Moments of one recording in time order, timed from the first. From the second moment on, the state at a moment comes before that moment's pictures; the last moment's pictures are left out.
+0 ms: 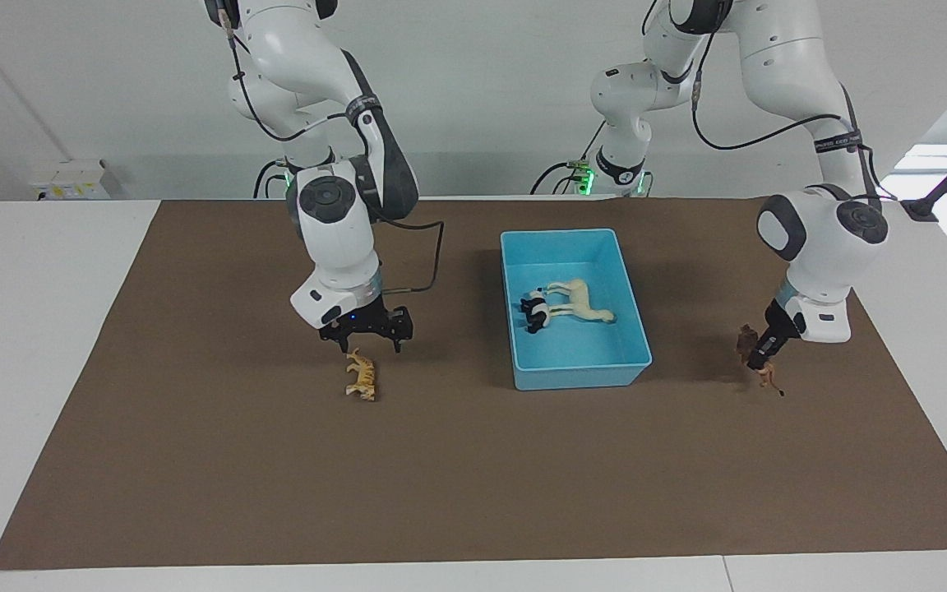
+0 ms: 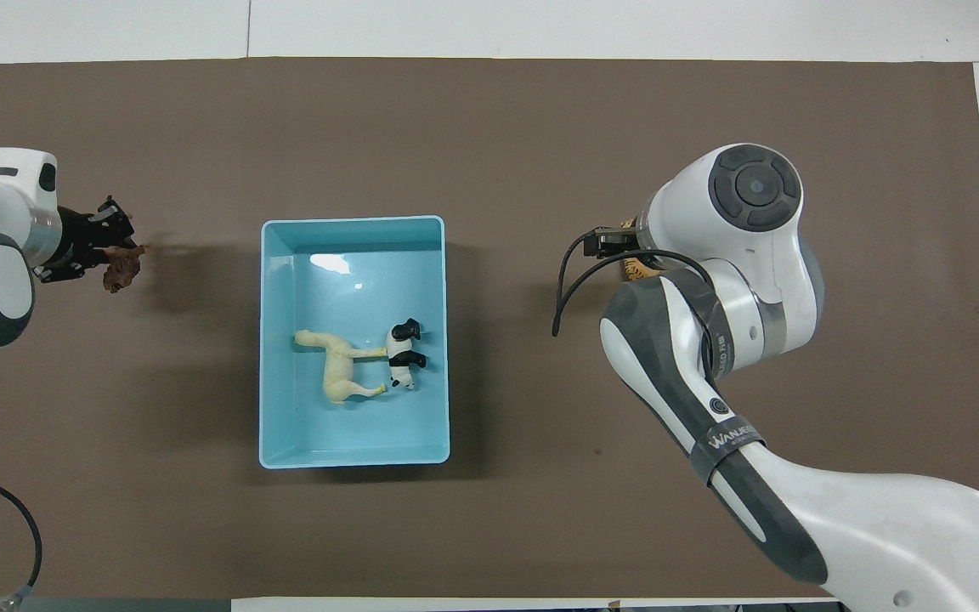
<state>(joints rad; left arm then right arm) 0.10 0.27 -0.04 -1.88 0.01 2.23 -0.57 0.49 0.30 -0.19 -1.88 0.06 2.26 0.32</state>
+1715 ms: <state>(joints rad) -0.26 -0.05 -0.02 -1.90 0.01 1.80 -0.73 0.46 0.38 -0.19 -2.02 0.06 2.56 0.30</state>
